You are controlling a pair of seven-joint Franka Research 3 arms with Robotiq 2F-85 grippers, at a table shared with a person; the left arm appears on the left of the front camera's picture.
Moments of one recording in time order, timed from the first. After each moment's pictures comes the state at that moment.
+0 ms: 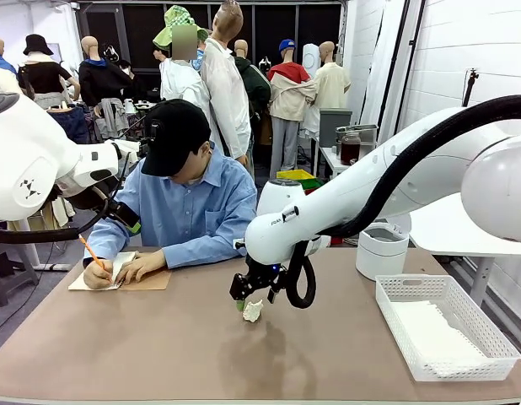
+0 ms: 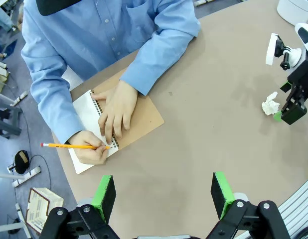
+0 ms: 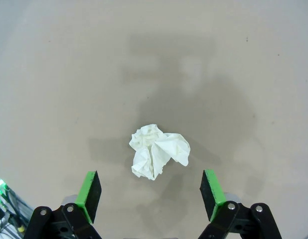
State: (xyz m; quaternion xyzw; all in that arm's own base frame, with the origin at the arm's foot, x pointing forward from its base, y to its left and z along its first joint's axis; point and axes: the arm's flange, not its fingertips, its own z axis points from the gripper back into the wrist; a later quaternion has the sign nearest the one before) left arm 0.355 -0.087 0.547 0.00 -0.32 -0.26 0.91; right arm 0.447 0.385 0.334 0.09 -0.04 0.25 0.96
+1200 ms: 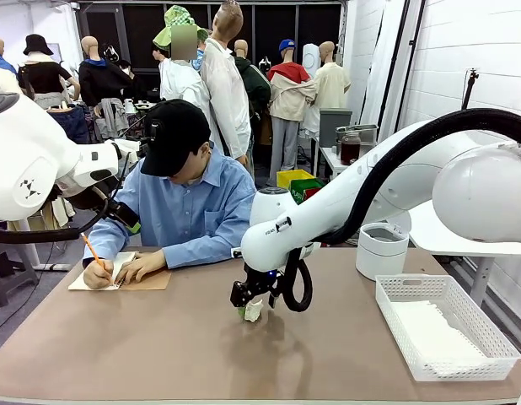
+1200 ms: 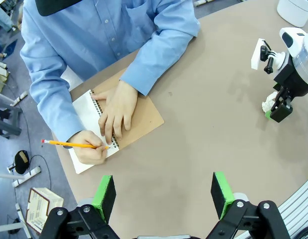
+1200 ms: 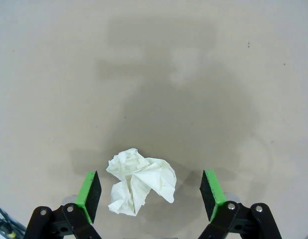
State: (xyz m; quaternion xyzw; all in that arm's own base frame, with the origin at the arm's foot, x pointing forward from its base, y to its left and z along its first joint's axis) left arm 0.355 -0.087 0.547 0.00 -0.32 -0.26 0.91; right arm 0.466 0.394 0.306 0.05 -0.02 0.25 0.97
